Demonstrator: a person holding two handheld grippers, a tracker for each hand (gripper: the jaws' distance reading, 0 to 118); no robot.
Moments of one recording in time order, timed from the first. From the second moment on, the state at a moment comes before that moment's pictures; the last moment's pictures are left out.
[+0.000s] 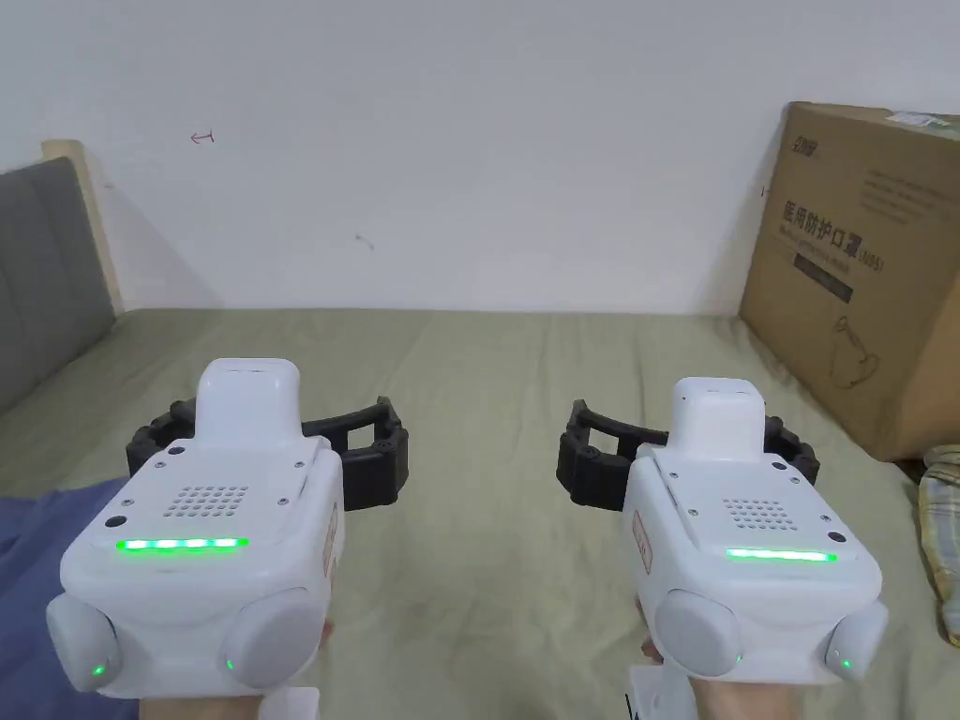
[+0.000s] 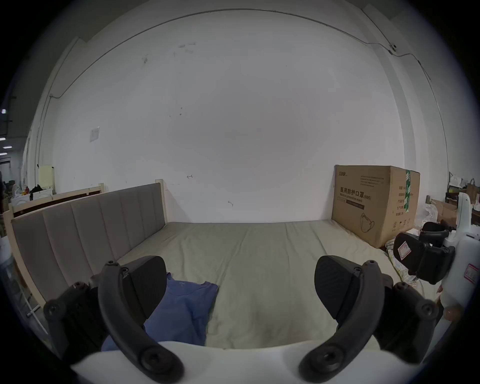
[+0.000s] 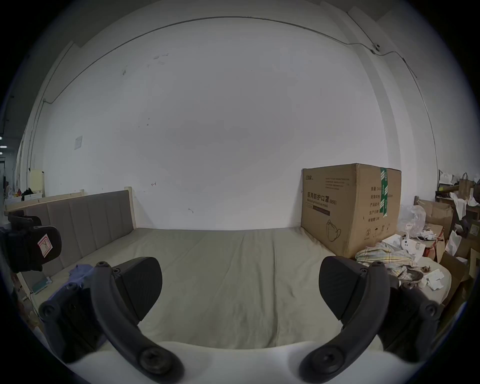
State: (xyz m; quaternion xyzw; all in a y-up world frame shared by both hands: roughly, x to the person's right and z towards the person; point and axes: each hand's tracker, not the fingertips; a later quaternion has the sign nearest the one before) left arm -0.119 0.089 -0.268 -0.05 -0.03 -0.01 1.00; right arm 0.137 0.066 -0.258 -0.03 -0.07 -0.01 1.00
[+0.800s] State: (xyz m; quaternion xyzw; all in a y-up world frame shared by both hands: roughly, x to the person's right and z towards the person) left arm -0.120 0.088 -0.269 -0.05 -0.02 -0.01 1.00; right arm 0.132 0.062 -0.258 -0.04 -0.06 0.00 1.00
